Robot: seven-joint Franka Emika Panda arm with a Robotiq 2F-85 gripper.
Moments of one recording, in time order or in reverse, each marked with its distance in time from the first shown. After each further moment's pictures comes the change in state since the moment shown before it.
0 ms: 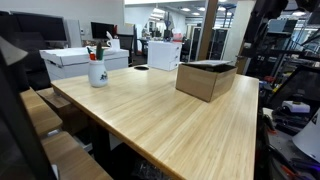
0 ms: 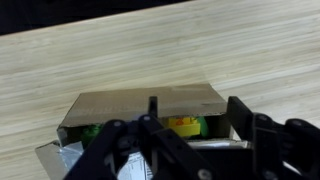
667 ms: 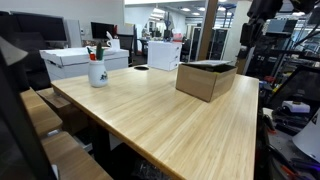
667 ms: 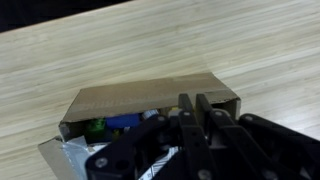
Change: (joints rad) arm -0.014 0.024 -0.007 0.001 0.000 0.052 0.032
